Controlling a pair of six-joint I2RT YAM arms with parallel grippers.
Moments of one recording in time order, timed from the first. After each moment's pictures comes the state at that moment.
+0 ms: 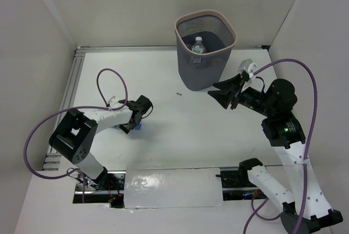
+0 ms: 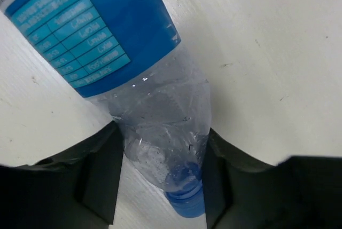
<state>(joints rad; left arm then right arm) -0.56 1.61 0.88 -0.73 -0.61 -1.53 0.26 0.76 1.09 -0.33 -0.72 -0.04</state>
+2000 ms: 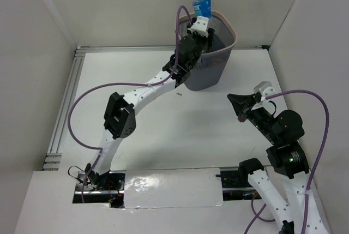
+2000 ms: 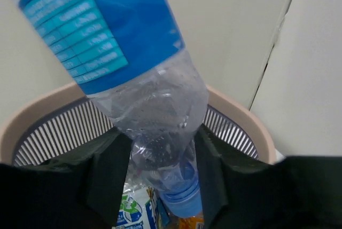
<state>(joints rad) -0.77 2.19 2.11 0.38 -0.36 0.00 0.26 0.46 0.88 -0.34 -0.35 -0.06</state>
